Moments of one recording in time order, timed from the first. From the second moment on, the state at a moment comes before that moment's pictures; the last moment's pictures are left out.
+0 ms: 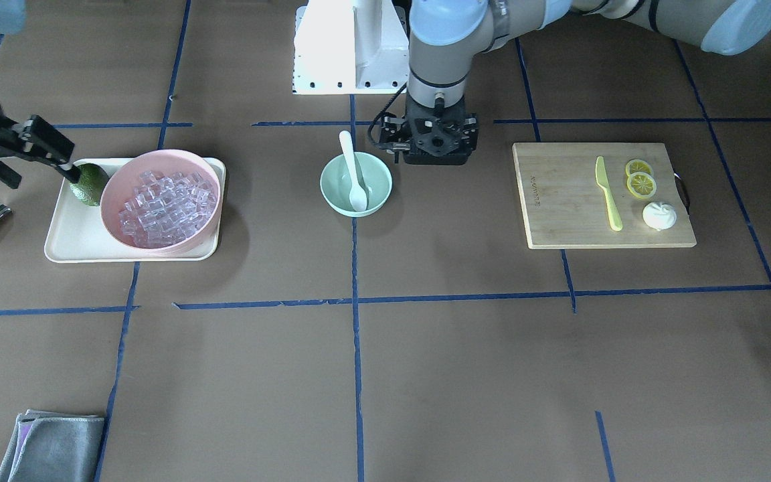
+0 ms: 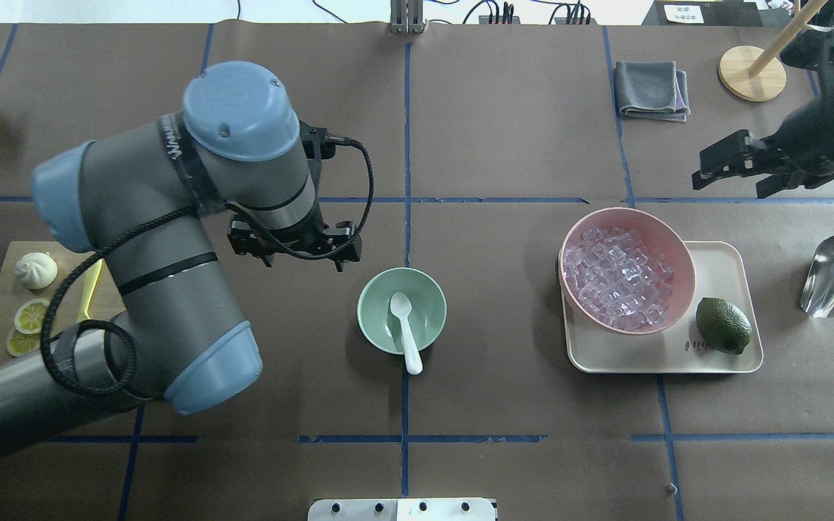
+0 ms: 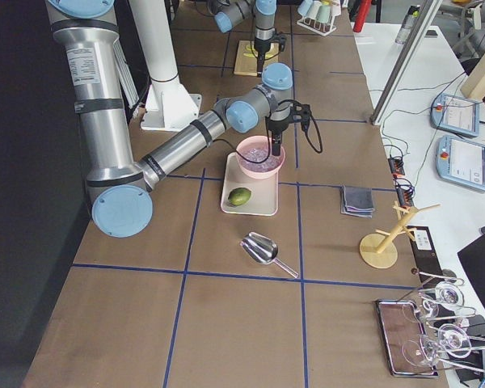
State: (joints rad) left arm -0.63 -2.25 -1.89 -1.23 -2.00 -1.02; right arm 1.01 -1.39 2.06 -1.53 2.22 0.92
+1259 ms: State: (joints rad) left arm -0.95 -1.89 -2.10 -1.21 -2.12 -0.58; right arm 0.77 -1.34 1.96 -1.53 2.04 0.78
